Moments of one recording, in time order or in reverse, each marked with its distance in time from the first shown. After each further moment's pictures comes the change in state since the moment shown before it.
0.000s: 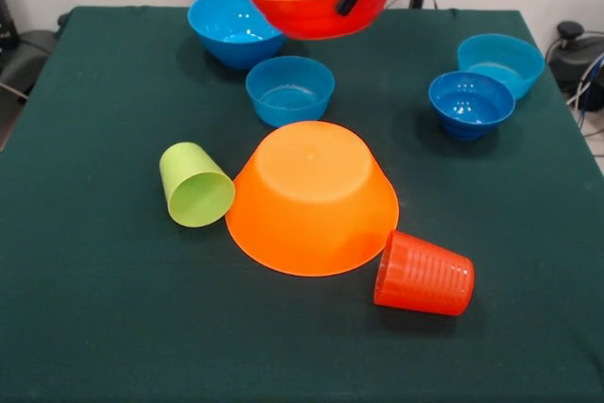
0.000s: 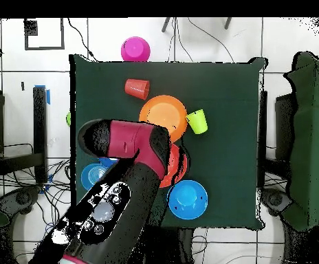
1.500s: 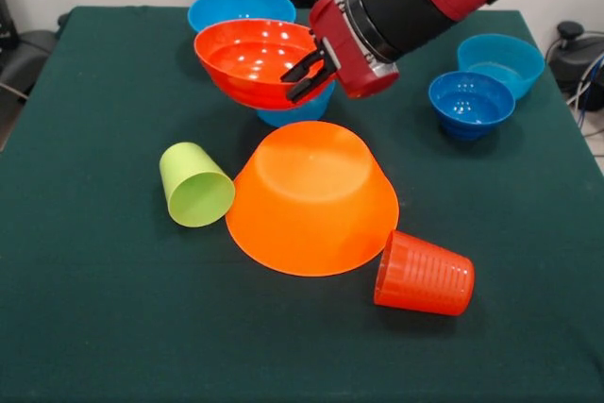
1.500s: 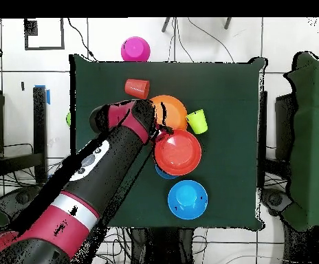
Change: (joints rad) arm 0.025 0.388 -0.181 -0.292 0.003 0.061 0.000
